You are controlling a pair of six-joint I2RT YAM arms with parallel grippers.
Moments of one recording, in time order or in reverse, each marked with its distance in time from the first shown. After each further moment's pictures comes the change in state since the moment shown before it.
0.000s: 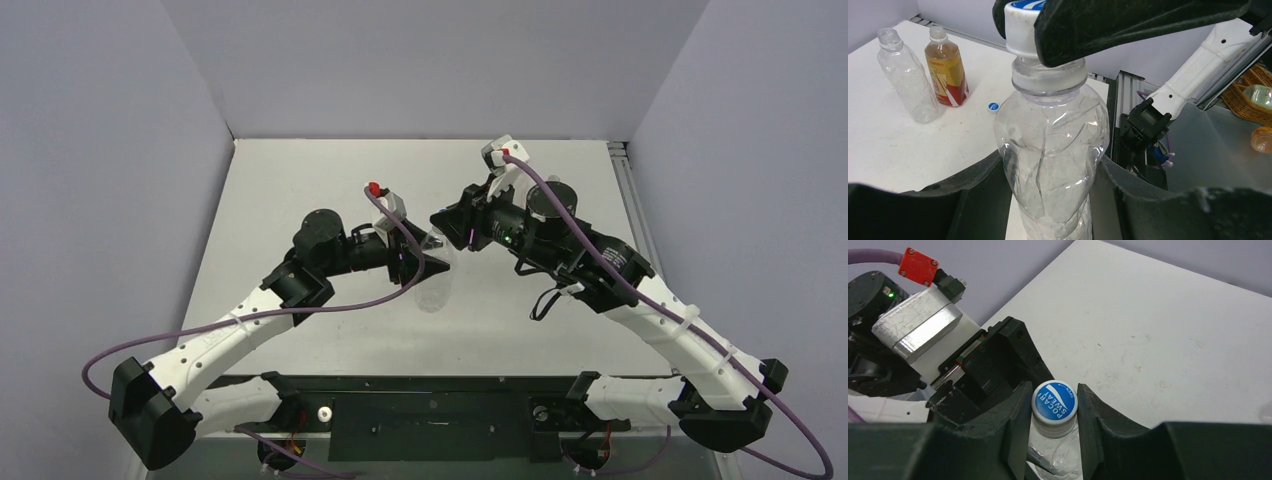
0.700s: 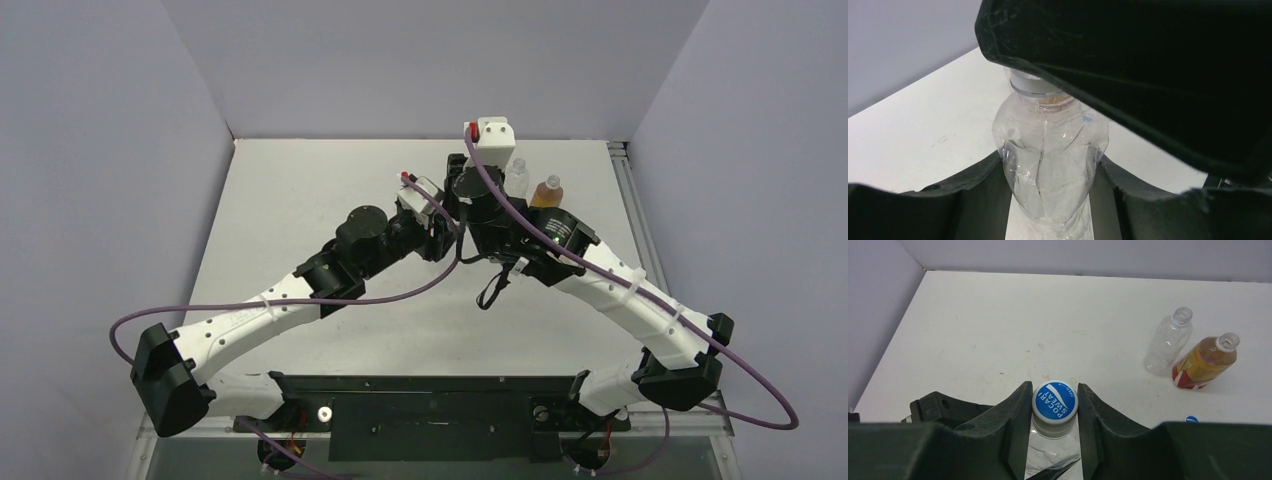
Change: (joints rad) left arm -0.173 0.159 0.155 -0.067 -0.628 0.149; right arm 0.145 0.277 0.304 -0.236 0.768 0.104
